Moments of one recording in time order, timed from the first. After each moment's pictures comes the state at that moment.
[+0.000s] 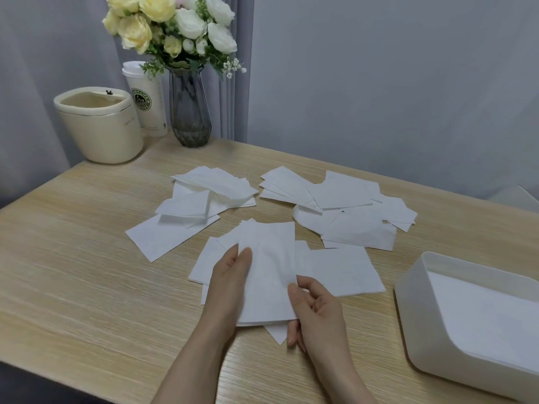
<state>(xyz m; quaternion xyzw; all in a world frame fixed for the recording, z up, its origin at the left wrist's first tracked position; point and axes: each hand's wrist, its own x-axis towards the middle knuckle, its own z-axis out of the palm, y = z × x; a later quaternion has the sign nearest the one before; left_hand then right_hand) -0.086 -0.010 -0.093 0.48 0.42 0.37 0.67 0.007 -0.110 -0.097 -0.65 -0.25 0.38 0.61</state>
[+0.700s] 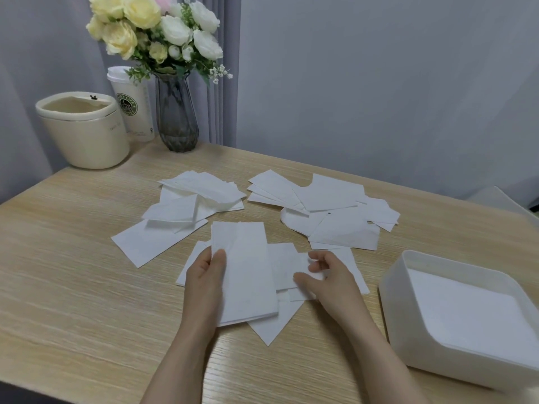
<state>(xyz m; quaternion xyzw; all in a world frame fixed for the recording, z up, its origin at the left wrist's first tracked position) -0.093 -0.004 -0.102 0.45 0.45 0.41 0.65 0.080 -0.099 -0.092 -0.81 -0.34 0.25 0.40</state>
